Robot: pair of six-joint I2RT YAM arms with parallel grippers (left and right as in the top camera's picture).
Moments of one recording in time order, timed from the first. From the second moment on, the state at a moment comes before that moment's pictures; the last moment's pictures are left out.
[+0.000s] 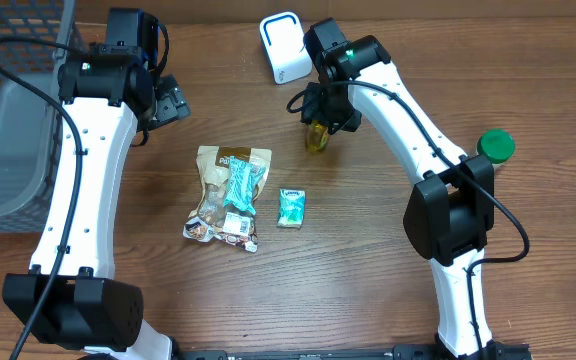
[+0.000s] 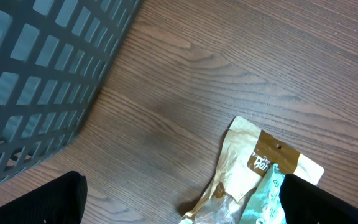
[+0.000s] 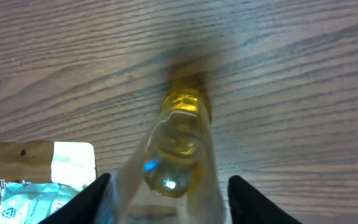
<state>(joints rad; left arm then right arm) -0.08 1.75 1.82 -1.29 -0.28 -0.51 0.44 2.28 2.14 -1.23 -0.02 0.59</state>
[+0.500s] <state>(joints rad) -0.08 1.75 1.82 -1.29 -0.28 -0.51 0.44 2.28 2.14 -1.24 -0.02 0.54</state>
